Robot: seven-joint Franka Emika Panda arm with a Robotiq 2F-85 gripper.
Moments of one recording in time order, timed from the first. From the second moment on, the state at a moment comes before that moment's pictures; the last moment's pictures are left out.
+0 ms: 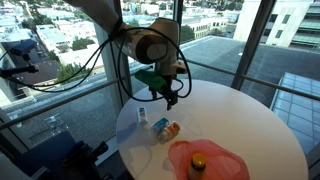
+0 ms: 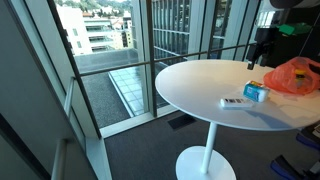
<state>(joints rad) -0.09 0.17 -0.09 -2.23 0.03 2.34 -0.10</state>
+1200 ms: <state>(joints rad) -0.13 0.36 -0.05 -2.23 0.11 2.50 -0.27</state>
